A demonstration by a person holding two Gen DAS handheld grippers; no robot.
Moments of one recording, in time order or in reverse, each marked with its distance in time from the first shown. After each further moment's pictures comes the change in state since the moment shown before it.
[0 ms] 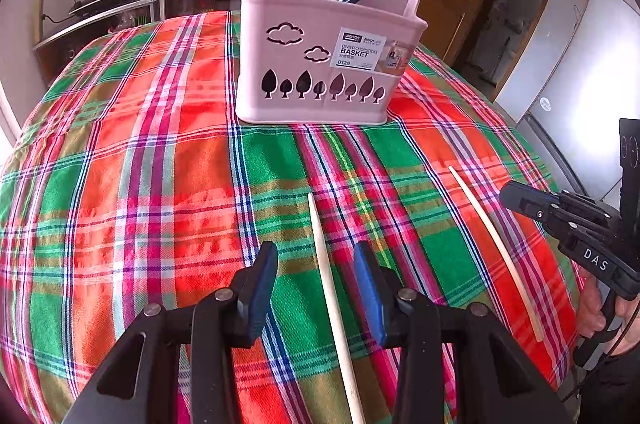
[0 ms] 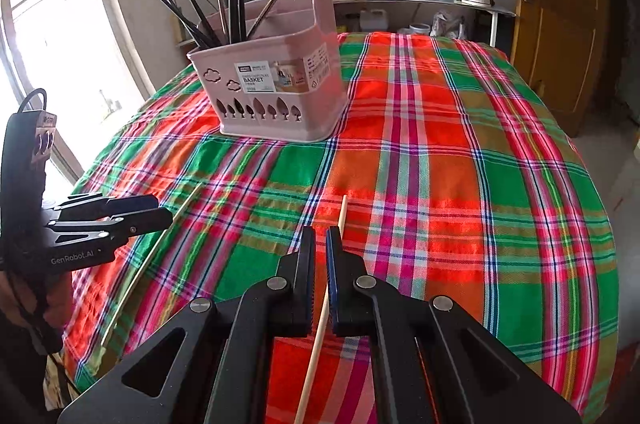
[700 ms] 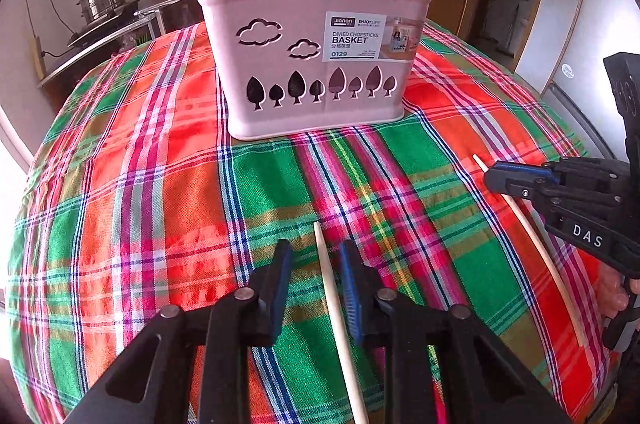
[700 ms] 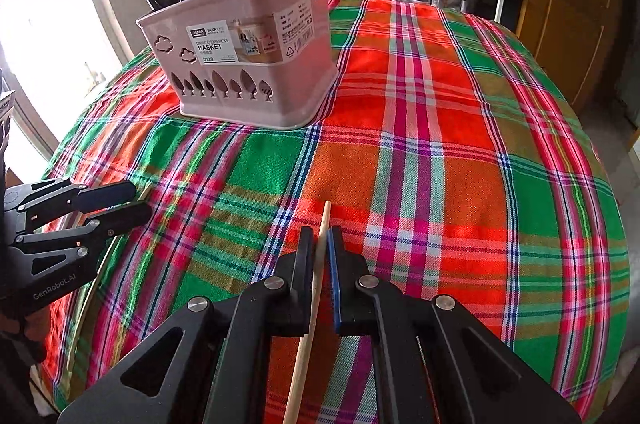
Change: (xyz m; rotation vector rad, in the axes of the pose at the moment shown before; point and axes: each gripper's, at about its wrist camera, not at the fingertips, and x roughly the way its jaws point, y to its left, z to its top) left arm 0.029 -0.018 0.020 0.104 0.025 0.131; right arm 0.052 -0.007 0.023 -0.025 0.124 -0.053
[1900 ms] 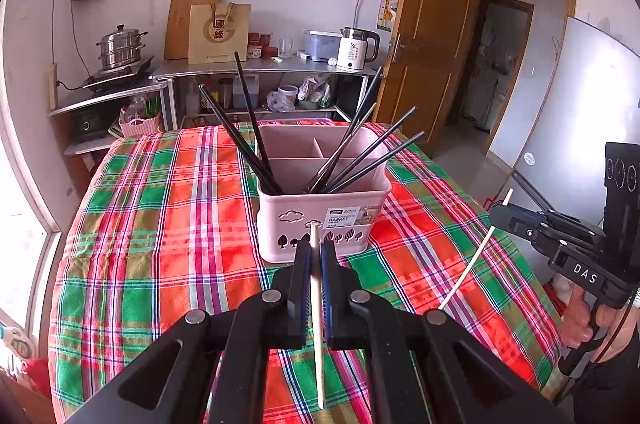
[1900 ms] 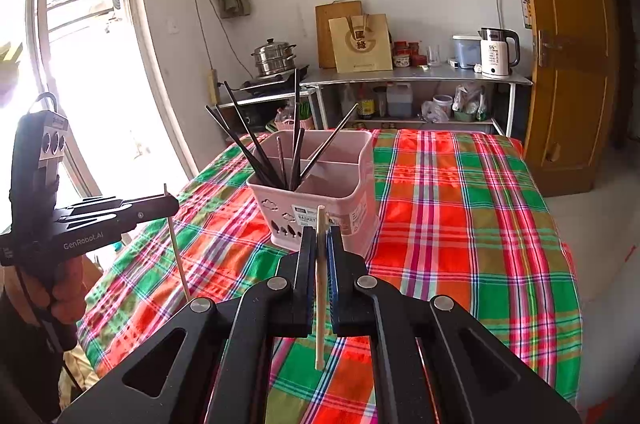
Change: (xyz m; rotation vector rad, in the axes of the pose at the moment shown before) left arm -0.144 0.033 0.047 -0.067 -0.282 -0.101; right arm -0.138 0.021 0.035 -0.013 -0.366 0.138
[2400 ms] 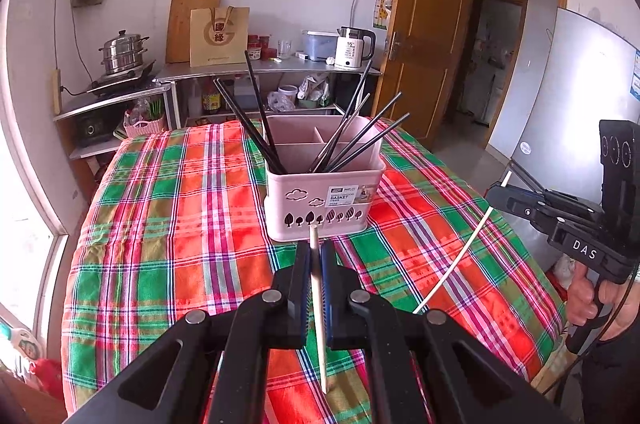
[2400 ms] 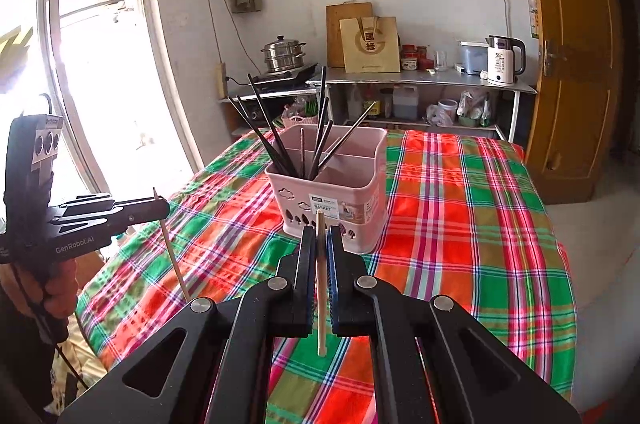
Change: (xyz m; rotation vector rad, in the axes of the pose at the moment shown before) left arm -0.031 -0.001 -0.021 0.029 -0.005 0.015; right arm -0.017 0.017 -0.008 -0.043 -0.003 0.009
